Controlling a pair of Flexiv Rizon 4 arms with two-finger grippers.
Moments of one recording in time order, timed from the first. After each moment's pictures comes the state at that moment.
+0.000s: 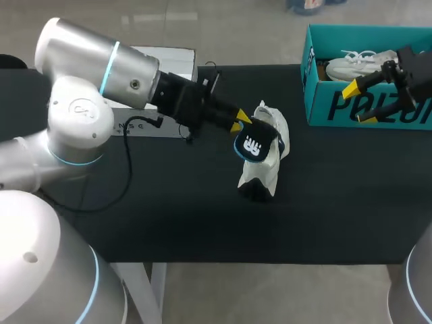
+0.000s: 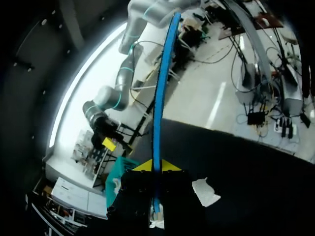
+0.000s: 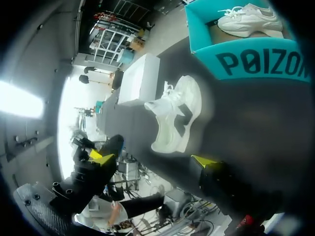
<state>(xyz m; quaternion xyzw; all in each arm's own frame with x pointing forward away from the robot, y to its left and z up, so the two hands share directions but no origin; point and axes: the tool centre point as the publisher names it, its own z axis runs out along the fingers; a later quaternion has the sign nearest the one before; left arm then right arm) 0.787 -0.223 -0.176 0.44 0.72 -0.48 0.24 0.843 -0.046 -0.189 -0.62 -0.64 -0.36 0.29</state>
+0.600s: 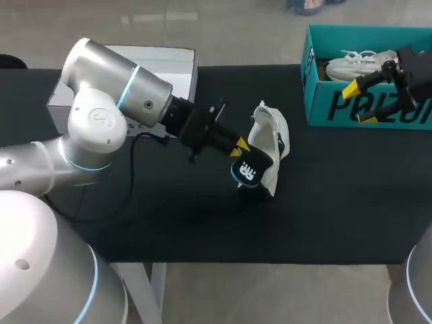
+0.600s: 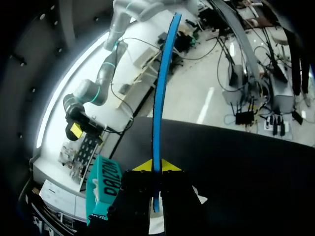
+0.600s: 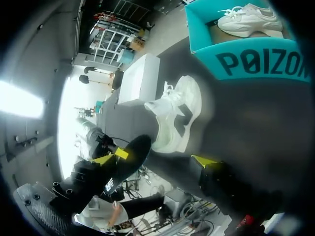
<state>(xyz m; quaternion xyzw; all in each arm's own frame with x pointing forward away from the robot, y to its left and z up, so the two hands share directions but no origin) 0.794 -0.226 -0.258 0.47 0.72 -0.48 0.18 0.843 -0.046 -0.189 -0.62 -0.64 -0.36 0.29</state>
